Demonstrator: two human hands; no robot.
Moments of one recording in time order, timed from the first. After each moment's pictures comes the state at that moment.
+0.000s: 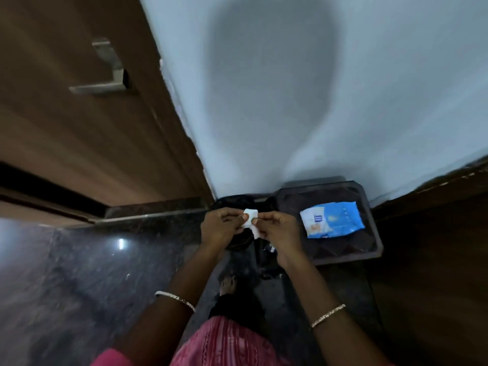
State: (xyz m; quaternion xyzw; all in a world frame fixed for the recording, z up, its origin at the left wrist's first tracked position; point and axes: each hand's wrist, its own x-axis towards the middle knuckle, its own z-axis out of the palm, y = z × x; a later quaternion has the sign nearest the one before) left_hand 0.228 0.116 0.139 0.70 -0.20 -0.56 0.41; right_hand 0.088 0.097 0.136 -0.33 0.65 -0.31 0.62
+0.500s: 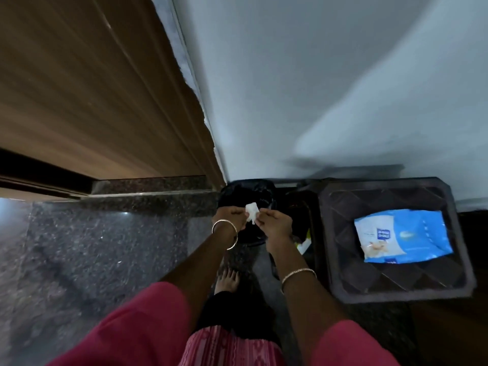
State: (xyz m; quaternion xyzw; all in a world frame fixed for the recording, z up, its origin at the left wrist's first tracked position) left_hand 0.288 0.032 -0.152 0.78 -0.13 -0.56 0.25; right_hand 0.175 0.015 -0.152 -0.16 0.73 -0.26 0.61
